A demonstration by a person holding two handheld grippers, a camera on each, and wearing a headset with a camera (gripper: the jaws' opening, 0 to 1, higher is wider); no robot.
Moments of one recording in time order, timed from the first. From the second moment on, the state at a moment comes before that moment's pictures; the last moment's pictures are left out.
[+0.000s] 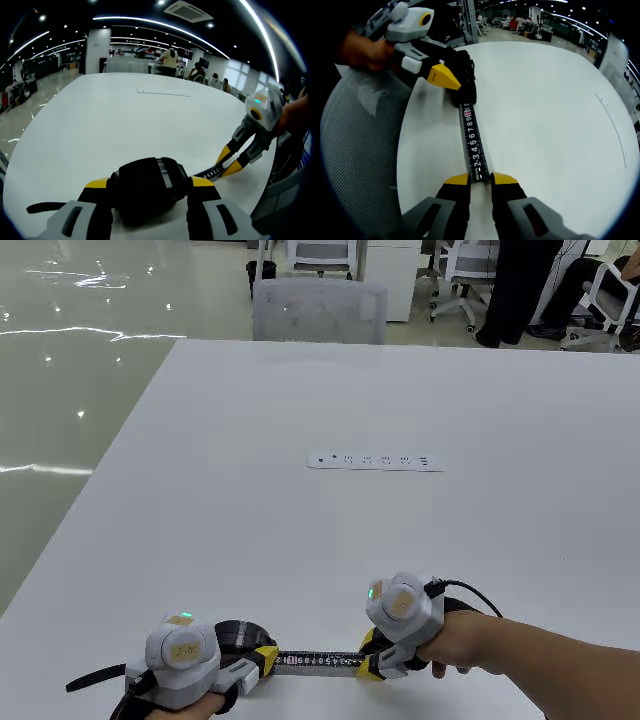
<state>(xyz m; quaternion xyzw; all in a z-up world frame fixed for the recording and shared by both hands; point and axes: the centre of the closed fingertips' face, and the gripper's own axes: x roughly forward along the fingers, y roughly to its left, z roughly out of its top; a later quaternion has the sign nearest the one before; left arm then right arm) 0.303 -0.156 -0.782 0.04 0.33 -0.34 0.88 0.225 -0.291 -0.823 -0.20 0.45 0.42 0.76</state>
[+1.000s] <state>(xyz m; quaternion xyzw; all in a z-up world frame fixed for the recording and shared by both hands) 0.304 -0.156 -0.782 0.04 0.33 -0.34 0.88 0.233 -0.269 -0.821 -0.19 0.44 0.42 0.77</state>
